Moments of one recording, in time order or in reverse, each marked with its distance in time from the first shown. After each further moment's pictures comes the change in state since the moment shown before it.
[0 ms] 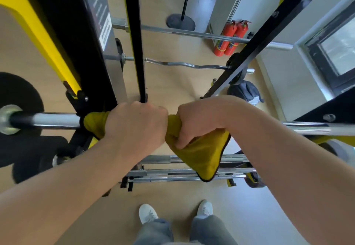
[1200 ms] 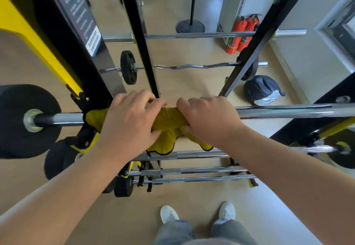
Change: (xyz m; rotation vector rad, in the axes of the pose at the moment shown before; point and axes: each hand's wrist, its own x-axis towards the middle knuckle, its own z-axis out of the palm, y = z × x) left_hand -0.019 0.003 0.008 -0.136 0.280 0.101; right_hand -0.014 0.048 0.073 -0.479 0.930 -0.228
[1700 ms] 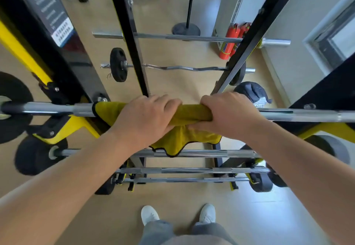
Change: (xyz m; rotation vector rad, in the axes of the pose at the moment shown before) left_hand 0.041 0.077 0.005 0.000 -0.115 0.174; right_hand -0.062 0.089 -0.023 0.101 -0.246 0.147
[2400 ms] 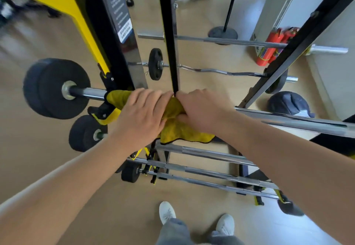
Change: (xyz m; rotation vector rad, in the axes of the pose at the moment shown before) left_hand -0.080 -0.044 0.019 0.223 0.021 -0.271; right_hand 0.066 -0.105 -0.005 0.072 0.057 -0.218
